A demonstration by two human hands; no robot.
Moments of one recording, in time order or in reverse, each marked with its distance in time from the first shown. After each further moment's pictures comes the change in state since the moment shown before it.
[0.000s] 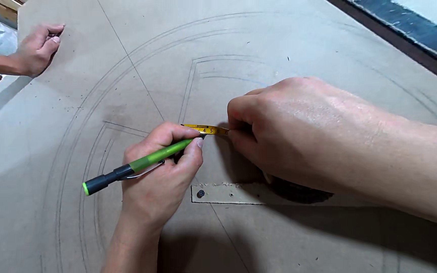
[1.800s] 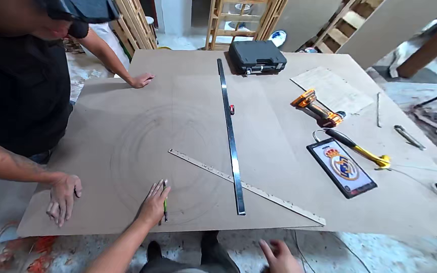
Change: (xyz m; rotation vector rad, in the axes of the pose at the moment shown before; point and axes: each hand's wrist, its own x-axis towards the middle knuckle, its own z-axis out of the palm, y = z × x) left_hand -0.252 0.136 0.066 0.660 -0.230 -0.362; right_hand -0.448 0.110 -0.114 0.384 -0.189 0.877
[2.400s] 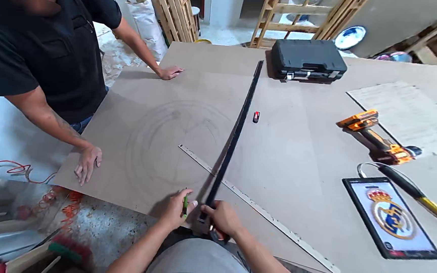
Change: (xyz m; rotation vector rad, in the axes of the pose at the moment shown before) left_hand 0.007 0.148 -0.053 -0.713 -0.102 -0.403; right_hand 0.093 -0.194 0.033 -0.208 -0.745 -0.398
